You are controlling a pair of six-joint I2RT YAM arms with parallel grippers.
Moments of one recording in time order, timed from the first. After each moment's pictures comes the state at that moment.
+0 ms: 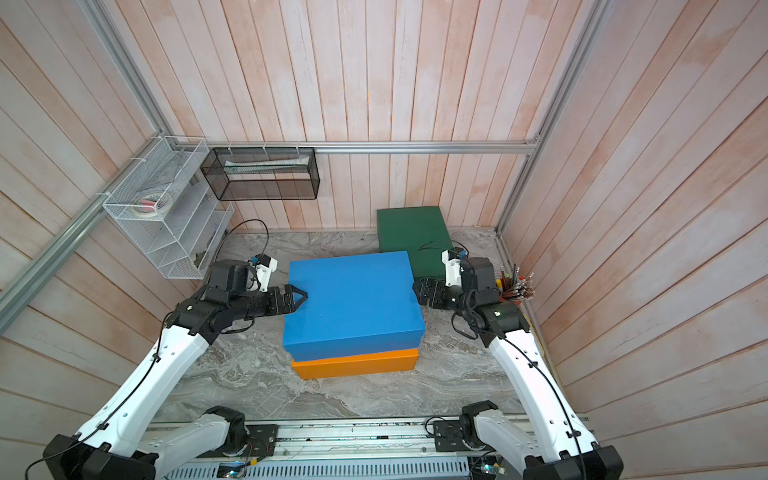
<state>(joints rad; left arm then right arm) -0.27 1.10 1.08 -0.75 0.35 -0.36 0.26 1.01 1.03 -0.66 -0.28 0.39</state>
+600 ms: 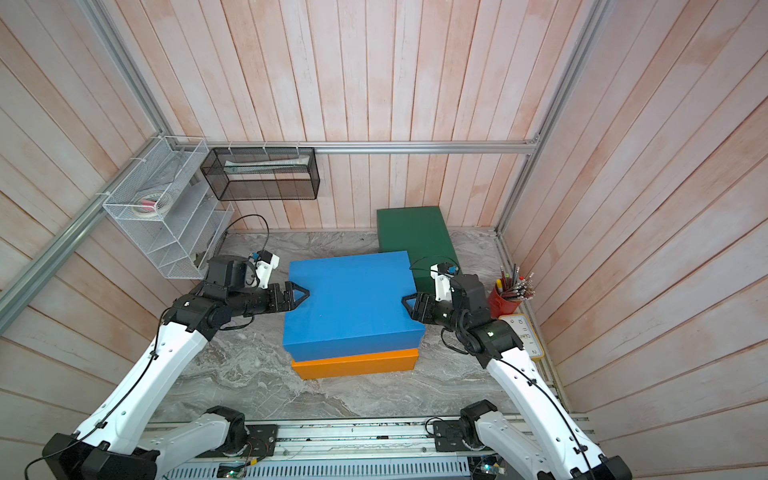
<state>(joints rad) -0.27 1.11 1.11 -0.77 0.43 -0.36 0.39 0.90 0.86 -0.53 -0.34 0.57</state>
